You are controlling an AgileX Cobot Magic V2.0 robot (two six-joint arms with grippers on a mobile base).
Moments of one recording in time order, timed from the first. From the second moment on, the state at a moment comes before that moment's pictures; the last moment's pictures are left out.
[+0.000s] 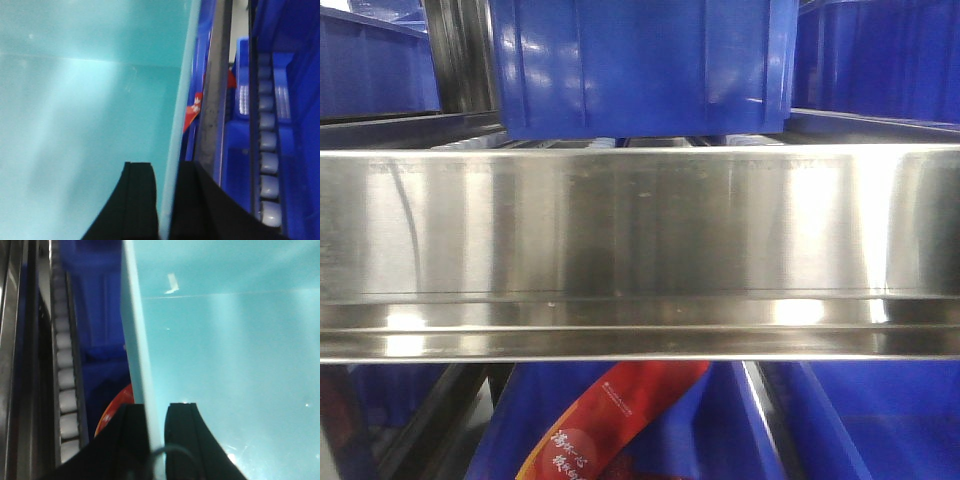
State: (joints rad) left arm -0.36 1.47 -1.72 0.01 1.00 -0.24; right arm 0.18 1.39 -1.67 0.08 1.04 0.13
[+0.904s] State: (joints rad) left arm -0.38 1.46 -1.72 0.03 0.97 -0.24; right arm 0.18 1.38 -1.67 0.07 1.03 0.13
